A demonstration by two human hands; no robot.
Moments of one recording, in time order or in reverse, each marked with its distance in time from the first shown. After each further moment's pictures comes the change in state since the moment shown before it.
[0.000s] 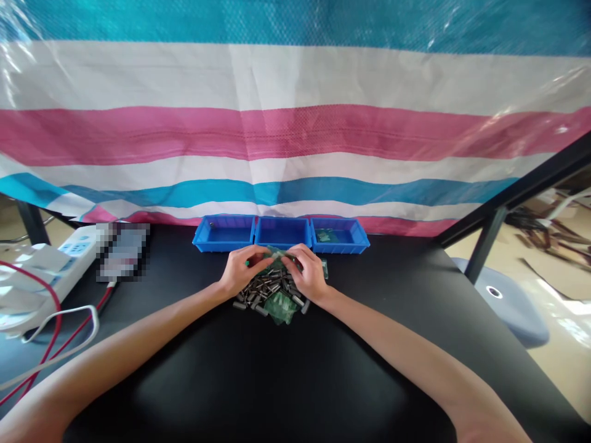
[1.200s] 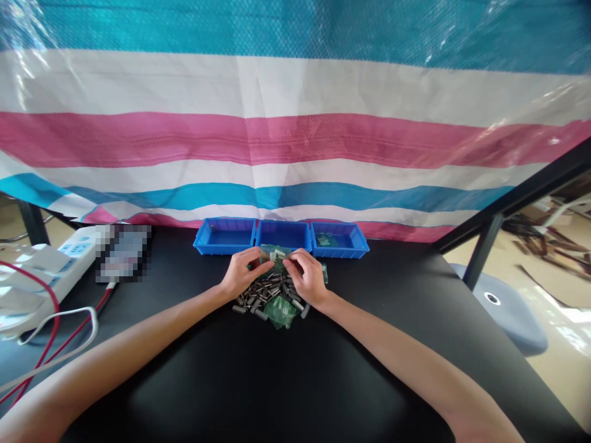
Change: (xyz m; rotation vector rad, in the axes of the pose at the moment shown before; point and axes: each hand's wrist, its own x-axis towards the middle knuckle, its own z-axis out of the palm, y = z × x) left_hand 0.002 -0.006 0.001 0.014 -0.040 0.029; right_hand 0.001 -0.001 0.000 -0.041 0.001 0.021
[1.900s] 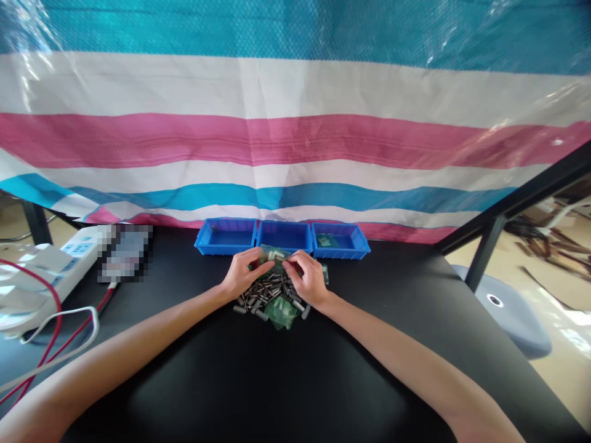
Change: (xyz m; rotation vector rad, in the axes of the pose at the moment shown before) left_hand 0.000 -0.003 0.001 0.011 -0.017 -0.006; right_hand -0.001 0.000 0.001 -0.002 -0.032 0.024
